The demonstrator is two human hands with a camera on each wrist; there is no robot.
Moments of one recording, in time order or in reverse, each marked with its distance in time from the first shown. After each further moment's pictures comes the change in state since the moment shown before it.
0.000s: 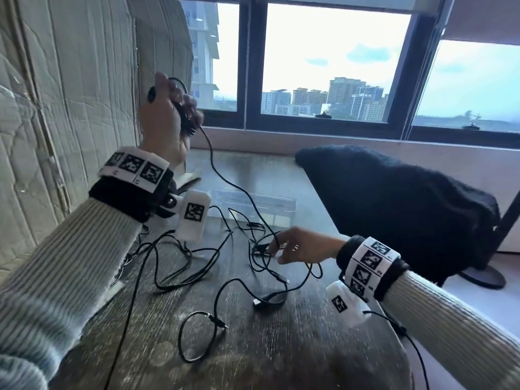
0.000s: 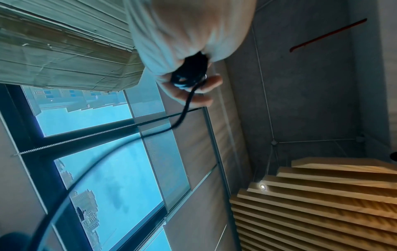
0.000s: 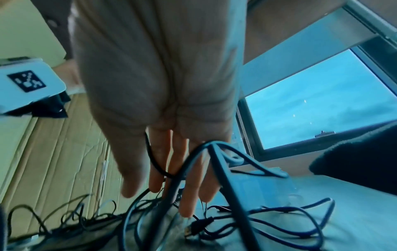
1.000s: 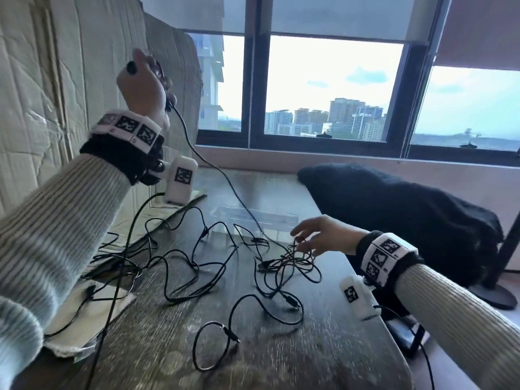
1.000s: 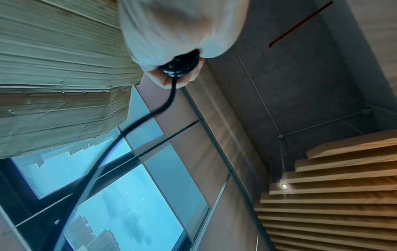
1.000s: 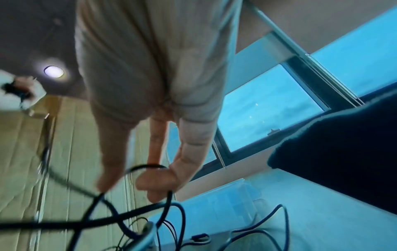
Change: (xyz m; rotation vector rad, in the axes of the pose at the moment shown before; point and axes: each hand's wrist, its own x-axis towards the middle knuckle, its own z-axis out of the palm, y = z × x) left_hand 0.055 0.060 0.016 0.269 0.215 0.336; right_hand -0.011 0.017 -0.044 0.331 0.204 0.205
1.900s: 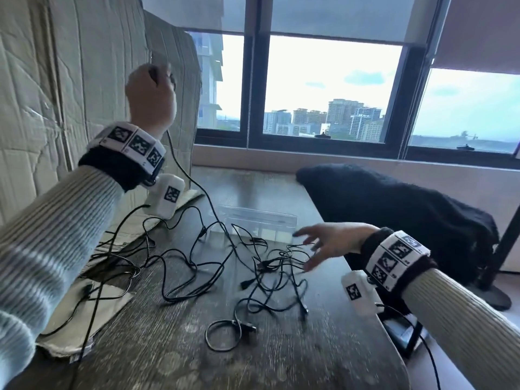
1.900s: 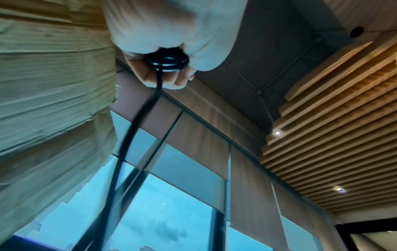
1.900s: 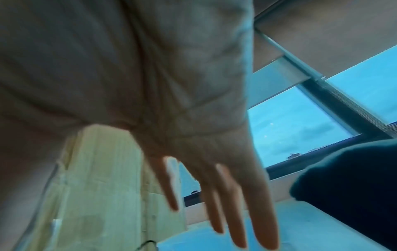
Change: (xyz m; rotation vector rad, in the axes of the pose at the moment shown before) left_hand 0.012 -0.015 -0.019 0.788 -0.200 0.426; right_hand -0.022 -0.025 -0.008 -0.413 -0.210 0.138
